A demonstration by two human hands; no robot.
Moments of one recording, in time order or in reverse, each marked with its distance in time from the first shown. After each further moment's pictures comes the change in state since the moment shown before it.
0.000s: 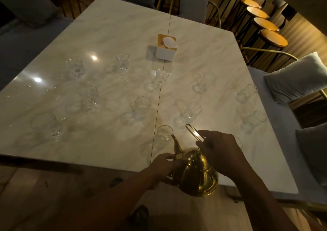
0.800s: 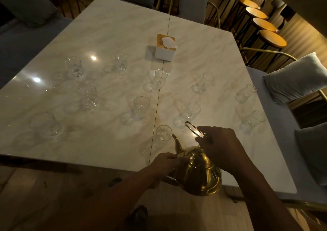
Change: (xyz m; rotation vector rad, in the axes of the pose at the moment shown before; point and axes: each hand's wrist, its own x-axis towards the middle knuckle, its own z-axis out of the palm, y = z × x) left_hand 0.000 0.004 0.004 0.013 -0.033 -0.009; right_hand 0.008 0.000 -0.008 -0.054 -0.022 -0.007
